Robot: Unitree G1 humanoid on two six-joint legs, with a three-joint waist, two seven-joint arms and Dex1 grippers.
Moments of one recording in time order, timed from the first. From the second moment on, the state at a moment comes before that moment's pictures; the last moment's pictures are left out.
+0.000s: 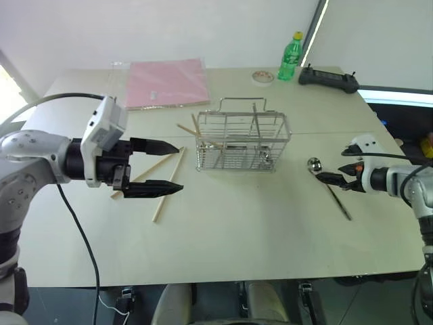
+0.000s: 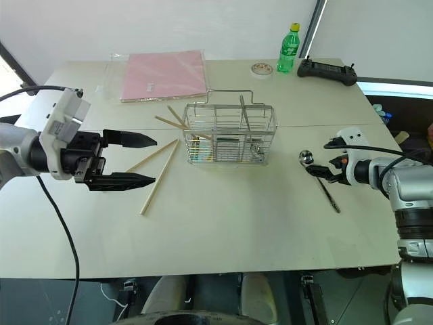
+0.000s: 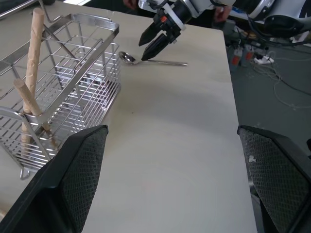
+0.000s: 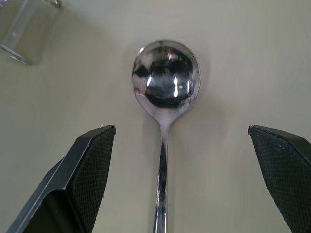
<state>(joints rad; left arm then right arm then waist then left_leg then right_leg) -0.50 0.99 0.19 -0.43 -0.89 0.91 -1.14 -0.51 -0.92 -0.04 0.26 0.38 0.96 0.76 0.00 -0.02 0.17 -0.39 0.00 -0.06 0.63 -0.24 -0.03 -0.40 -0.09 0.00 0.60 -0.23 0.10</state>
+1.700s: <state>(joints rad) -0.61 0.97 0.14 -0.31 -0.84 0.80 -1.13 -0.43 -0.74 -0.34 -0.44 0.65 0.99 0.72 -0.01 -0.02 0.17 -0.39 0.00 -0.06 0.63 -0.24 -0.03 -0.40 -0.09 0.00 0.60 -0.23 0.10</state>
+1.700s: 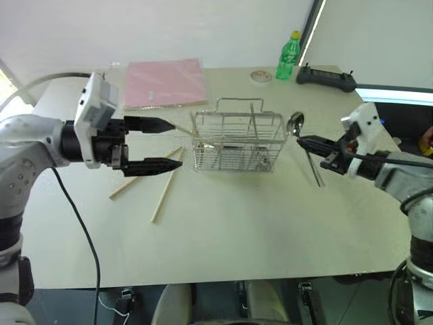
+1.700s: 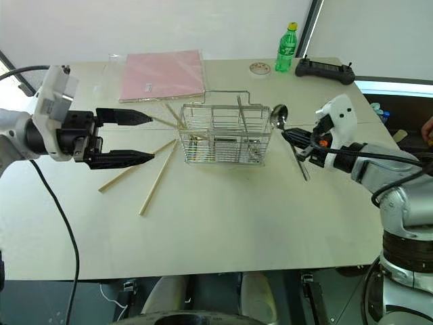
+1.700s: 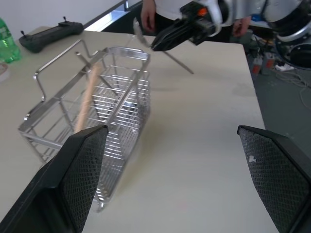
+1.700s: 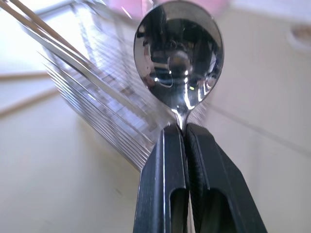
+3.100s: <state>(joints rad) -0.69 0.94 0.13 -0.21 -0.76 0.76 -1.13 -0.63 -0.38 -0.21 -0.20 0.60 0.65 0.34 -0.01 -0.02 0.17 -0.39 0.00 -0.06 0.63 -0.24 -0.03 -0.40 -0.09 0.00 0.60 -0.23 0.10</state>
